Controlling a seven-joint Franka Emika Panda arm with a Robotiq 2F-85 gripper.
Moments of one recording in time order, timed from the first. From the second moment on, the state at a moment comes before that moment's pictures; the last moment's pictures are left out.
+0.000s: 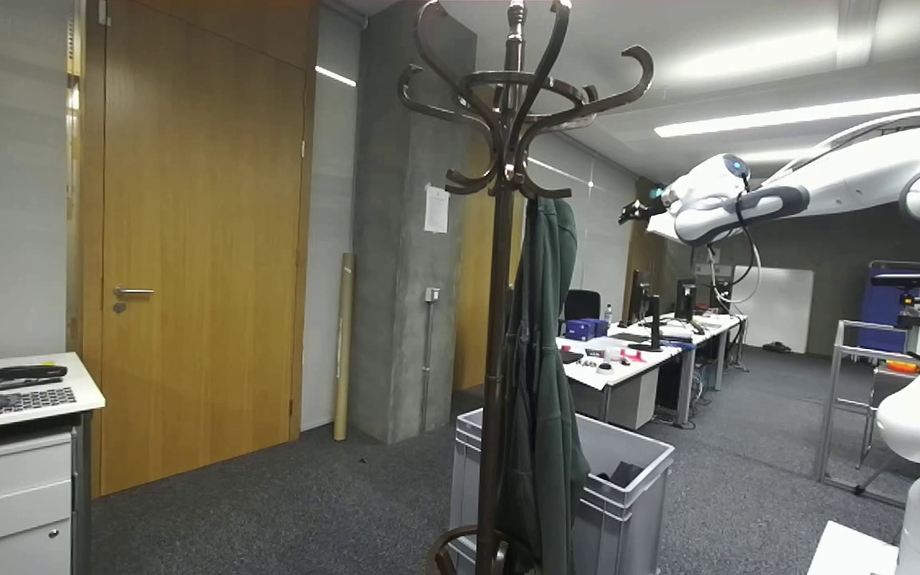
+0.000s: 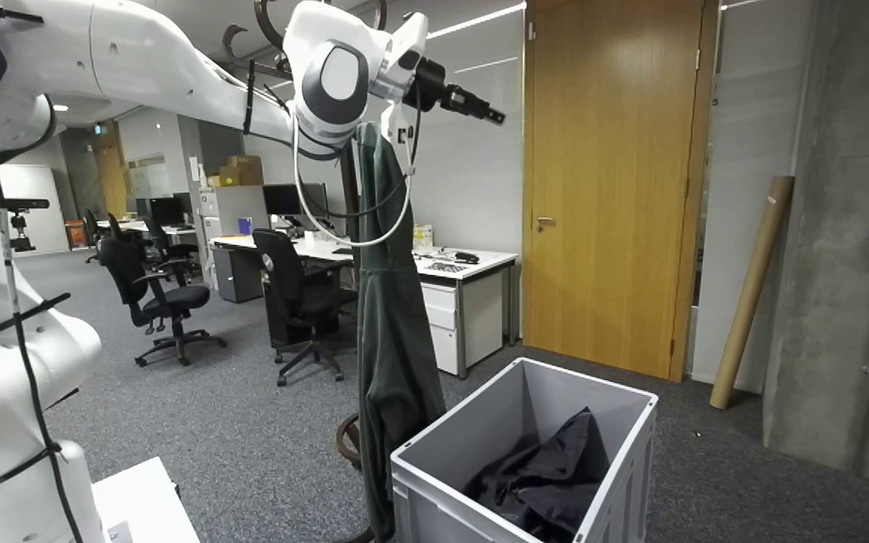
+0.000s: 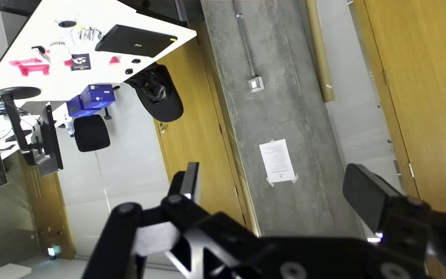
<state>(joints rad) -0.63 -0.17 0.25 -1.94 -0.26 2.98 0.59</state>
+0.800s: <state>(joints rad) -0.64 -0.49 0.19 -1.95 -0.34 2.63 0.59</state>
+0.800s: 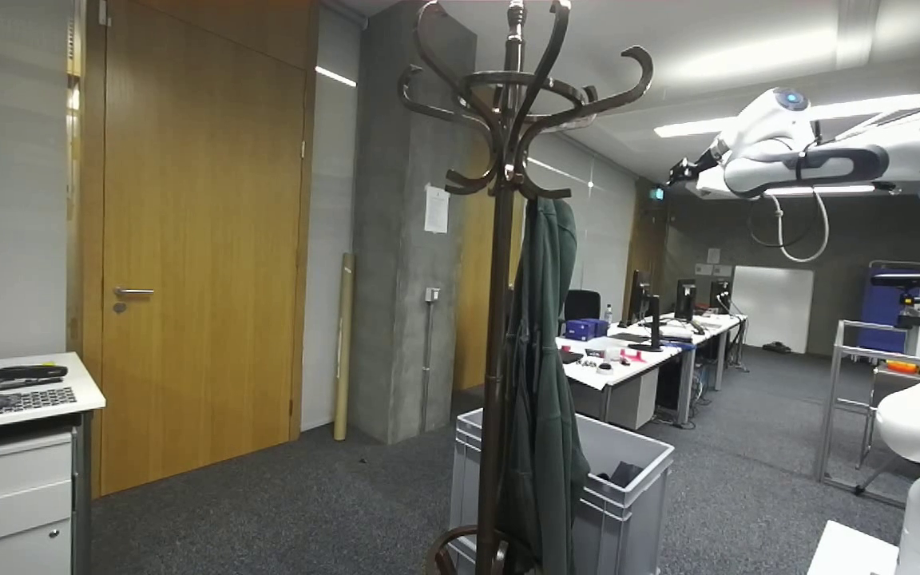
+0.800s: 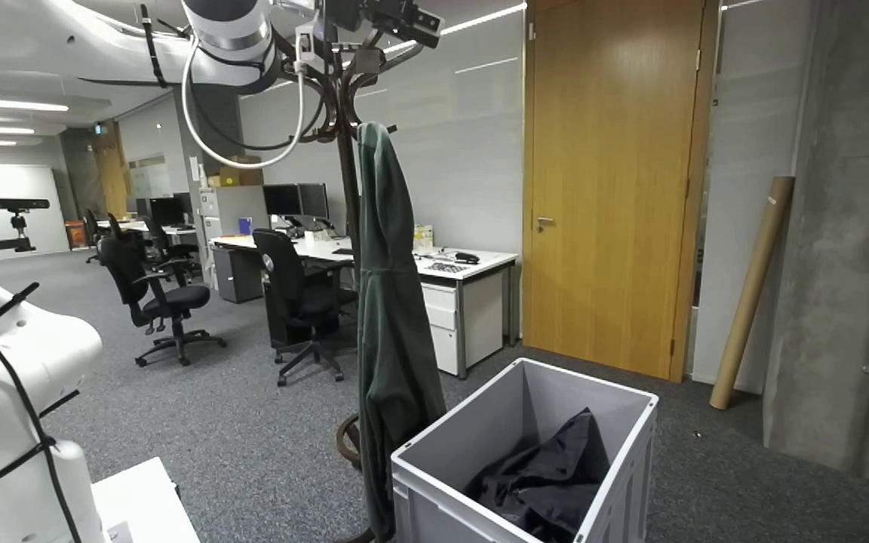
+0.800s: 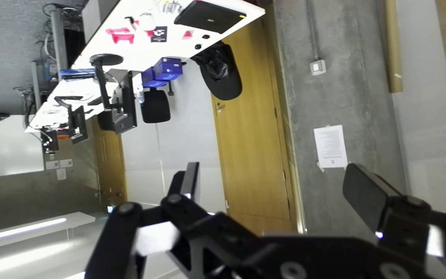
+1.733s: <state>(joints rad) -0.33 -0.56 0.00 -1.86 -0.26 1.82 0.36</state>
